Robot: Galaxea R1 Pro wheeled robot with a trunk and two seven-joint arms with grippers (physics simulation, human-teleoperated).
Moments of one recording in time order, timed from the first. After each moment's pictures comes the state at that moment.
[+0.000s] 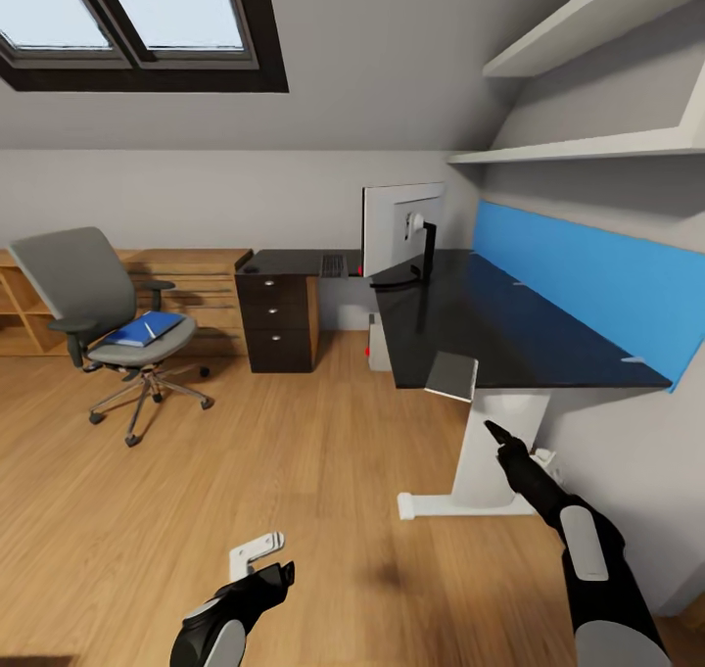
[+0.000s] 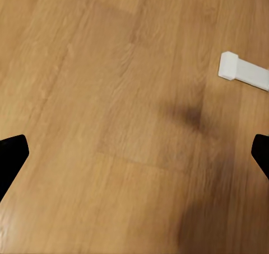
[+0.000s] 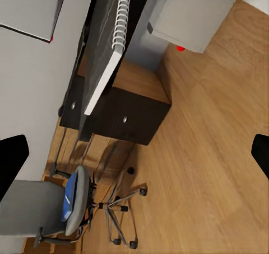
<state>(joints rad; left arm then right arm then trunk) -0.08 -0.07 -0.21 -1.40 0.55 0.55 0.49 -0.51 0.04 -0.56 -1.03 -0.72 0.54 0.30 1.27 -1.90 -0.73</state>
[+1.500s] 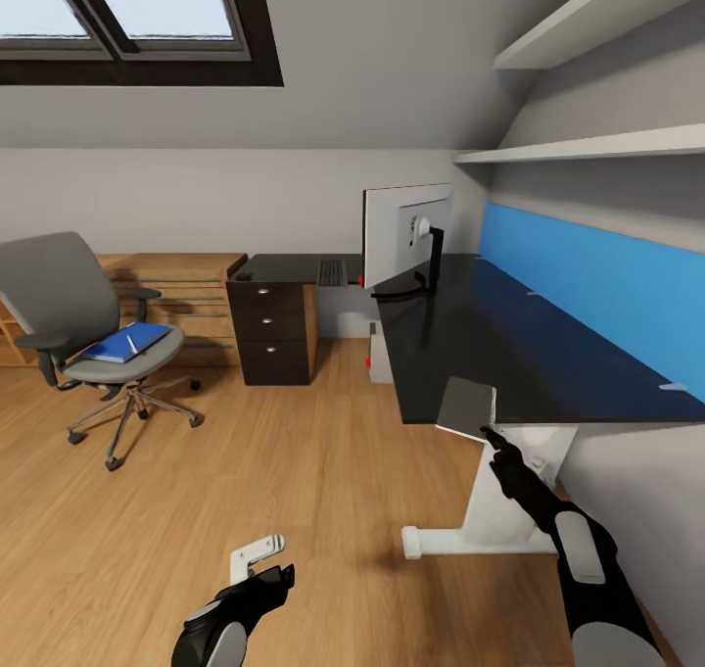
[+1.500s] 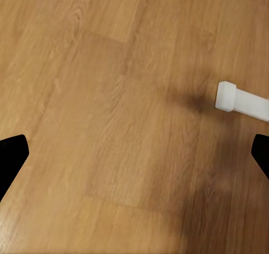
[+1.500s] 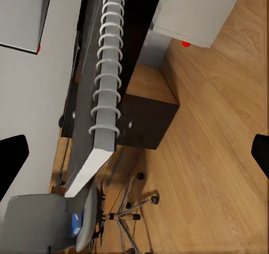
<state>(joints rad) -0.08 -0.07 -0.22 -1.39 0.55 0.54 0.49 -0.51 0.05 -0.56 -0.97 -0.77 0.54 0.30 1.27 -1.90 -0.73</state>
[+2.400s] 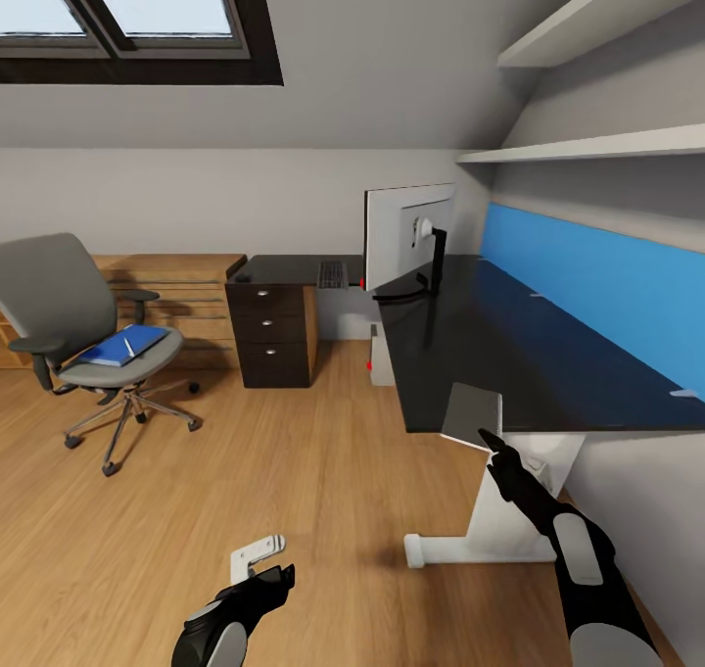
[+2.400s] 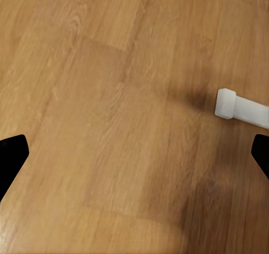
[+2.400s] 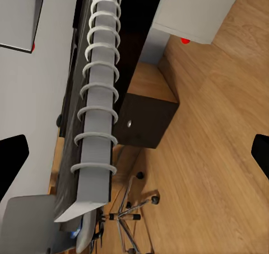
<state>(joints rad) -0.08 -0.07 -0.22 -1.39 0.55 0.54 0.49 -0.51 0.05 -0.56 -0.96 -0.77 0.54 0.30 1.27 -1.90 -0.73</state>
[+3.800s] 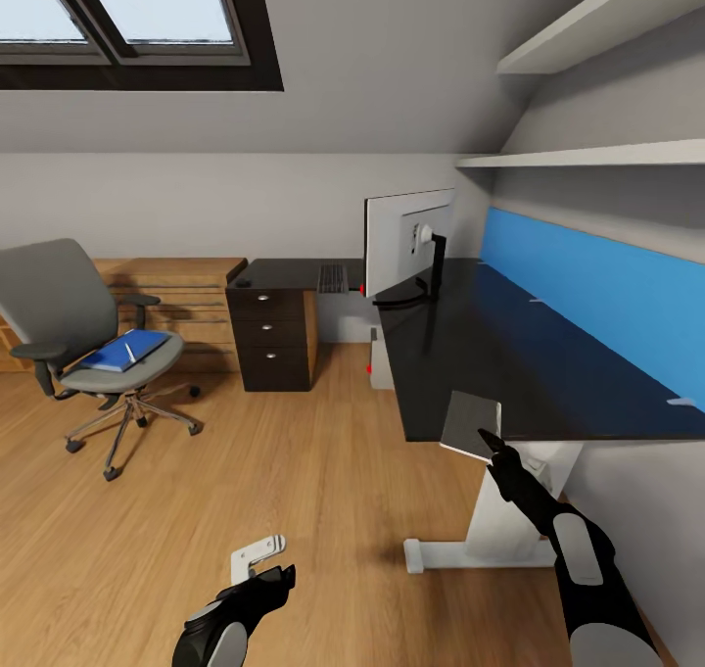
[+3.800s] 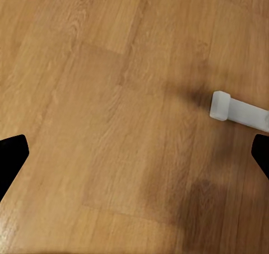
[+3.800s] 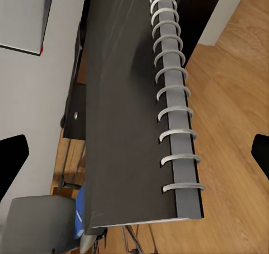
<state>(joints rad) -0.08 -0.08 -0.22 -1.39 0.55 0.55 0.49 -0.51 0.05 -0.56 -0.96 -0.77 0.54 0.30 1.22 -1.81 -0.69</state>
